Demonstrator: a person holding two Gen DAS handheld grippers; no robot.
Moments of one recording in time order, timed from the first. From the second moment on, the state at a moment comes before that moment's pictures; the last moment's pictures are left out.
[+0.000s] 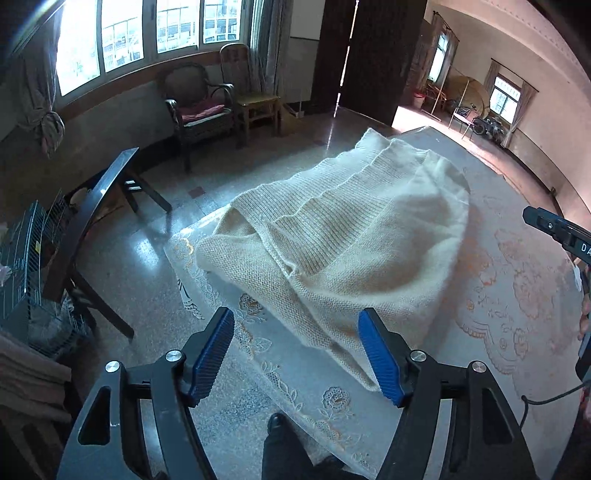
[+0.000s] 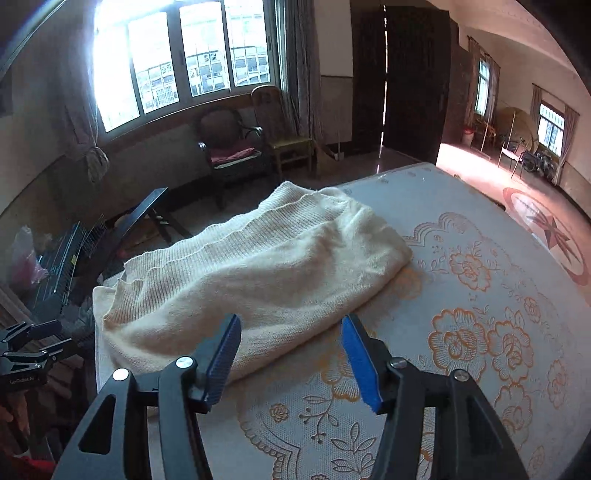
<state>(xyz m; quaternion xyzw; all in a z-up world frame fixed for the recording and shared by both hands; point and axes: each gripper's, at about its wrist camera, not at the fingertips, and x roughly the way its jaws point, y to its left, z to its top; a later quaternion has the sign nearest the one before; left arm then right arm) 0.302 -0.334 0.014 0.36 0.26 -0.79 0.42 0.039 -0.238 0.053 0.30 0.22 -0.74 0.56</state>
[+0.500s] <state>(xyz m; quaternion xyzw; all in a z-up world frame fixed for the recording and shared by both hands) 0.306 -0.257 0.058 0.31 0.22 -0.78 0.49 0.136 -0.200 0.065 0.24 0.22 -0.72 0.61</state>
